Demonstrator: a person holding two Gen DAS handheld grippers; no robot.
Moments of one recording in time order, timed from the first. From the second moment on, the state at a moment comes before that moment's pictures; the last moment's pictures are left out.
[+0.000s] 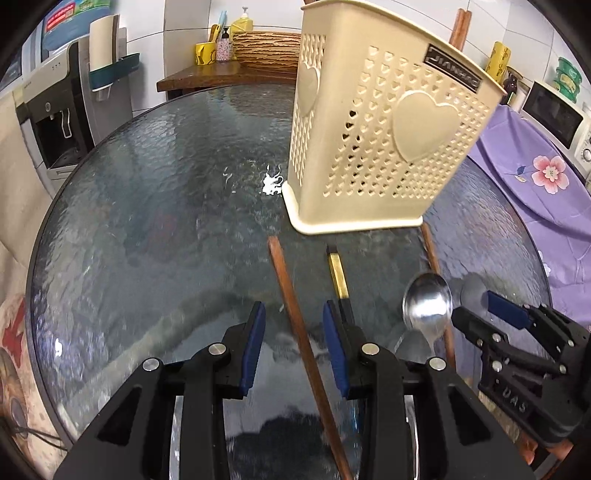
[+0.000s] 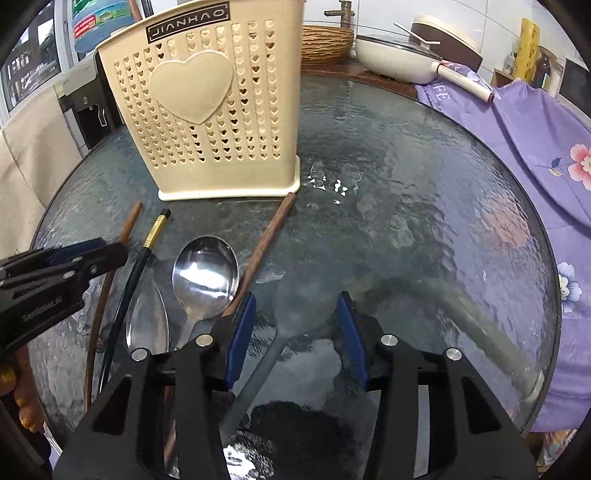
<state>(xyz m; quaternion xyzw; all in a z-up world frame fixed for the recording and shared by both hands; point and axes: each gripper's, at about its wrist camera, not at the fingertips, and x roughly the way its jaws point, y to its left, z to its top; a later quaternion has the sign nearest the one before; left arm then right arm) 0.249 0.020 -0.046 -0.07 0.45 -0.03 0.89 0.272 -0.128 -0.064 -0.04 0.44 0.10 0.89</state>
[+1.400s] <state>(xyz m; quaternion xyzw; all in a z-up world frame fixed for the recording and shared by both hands) 0.224 0.030 0.032 -0.11 0.35 -0.07 0.93 0.254 -0.157 0.008 0.00 0.31 0.19 0.93</state>
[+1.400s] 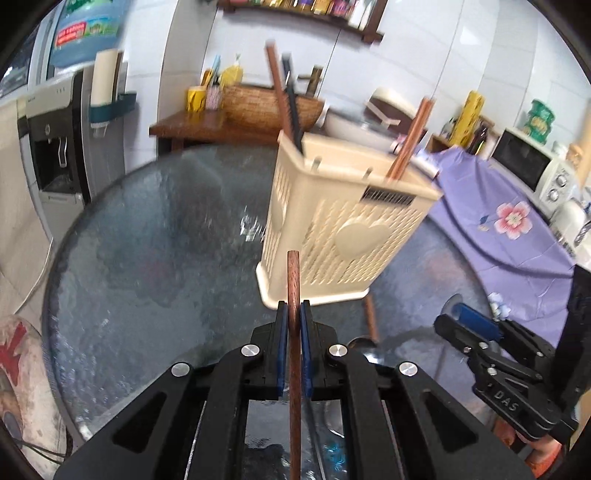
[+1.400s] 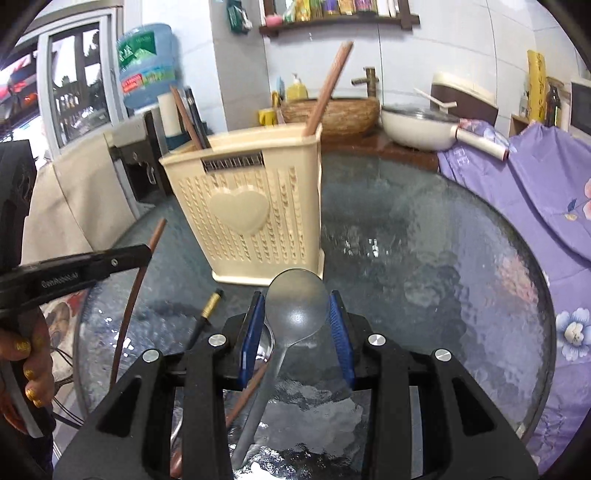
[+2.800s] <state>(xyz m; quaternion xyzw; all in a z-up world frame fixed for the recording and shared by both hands) 0.185 0.031 0.189 -0.09 0.19 -0.14 0.97 0.253 -0.159 0.159 -0.01 0.22 0.25 0.94</state>
